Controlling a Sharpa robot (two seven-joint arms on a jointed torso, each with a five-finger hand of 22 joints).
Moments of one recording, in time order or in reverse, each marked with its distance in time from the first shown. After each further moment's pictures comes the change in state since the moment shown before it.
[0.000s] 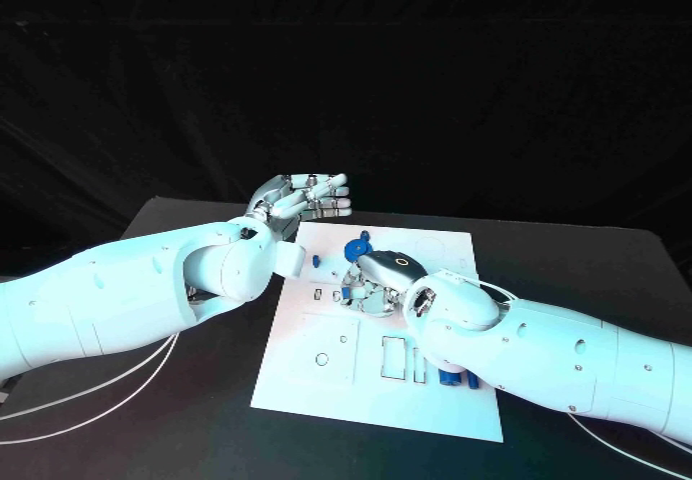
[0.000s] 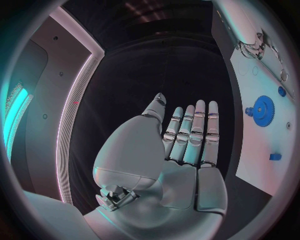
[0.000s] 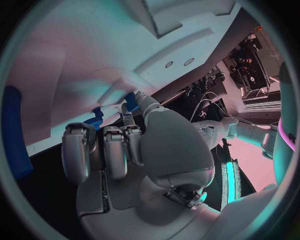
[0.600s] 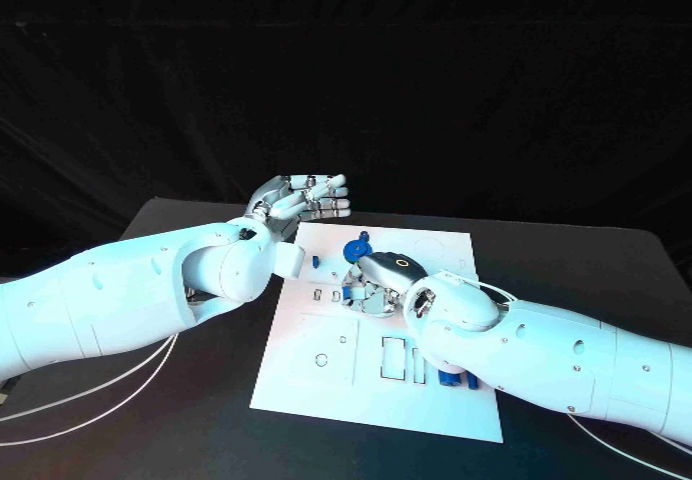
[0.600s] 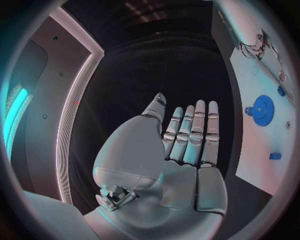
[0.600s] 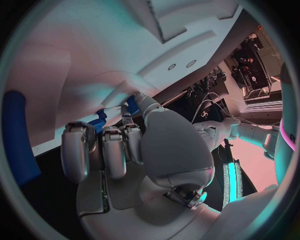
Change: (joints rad) left arm 0.000 -0.001 0.000 0.000 0.000 0.000 -0.002; left_hand 0.000 0.000 0.000 0.000 0.000 0.000 0.000 -0.004 0.000 -0.004 0.004 -0.004 0.000 0.000 0.000 -0.004 0.000 0.000 0.000 0.000 0.000 -0.001; right arm -0.002 0.001 -0.002 -0.006 0.000 0.001 -0.013; right_hand -0.030 -0.030 -0.005 0.006 -0.010 -0.064 0.025 -0.037 -0.013 -0.009 0.023 -0.030 0.000 -0.002 0.020 0.000 0.000 0.000 0.000 0.015 -0.026 0.000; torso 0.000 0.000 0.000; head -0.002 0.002
